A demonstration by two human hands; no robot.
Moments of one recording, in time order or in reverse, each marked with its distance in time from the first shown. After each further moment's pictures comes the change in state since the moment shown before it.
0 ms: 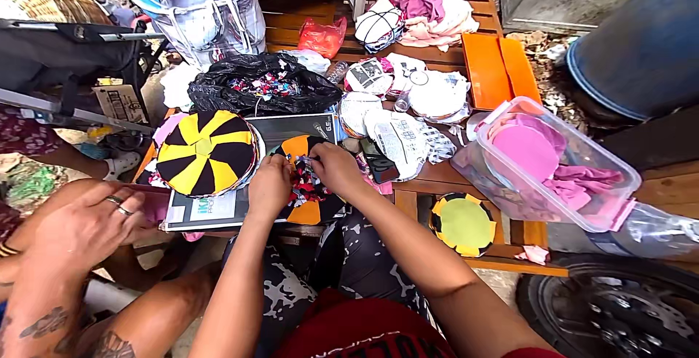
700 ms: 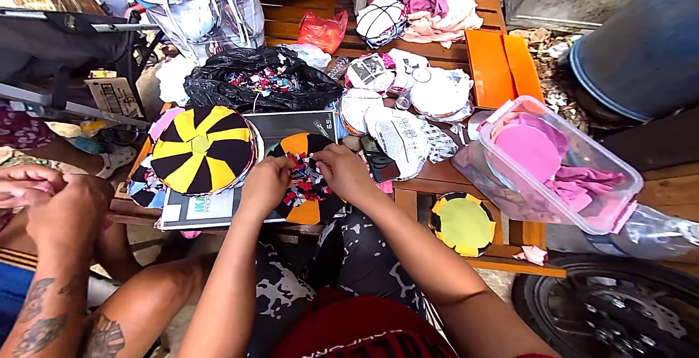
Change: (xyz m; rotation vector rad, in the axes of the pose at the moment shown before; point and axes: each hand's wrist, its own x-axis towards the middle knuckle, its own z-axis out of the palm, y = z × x) left_hand 0.002 -0.010 -0.010 -0.051 -0.103 0.118; right_hand -0.015 0.008 -0.006 0.017 0.031 -0.069
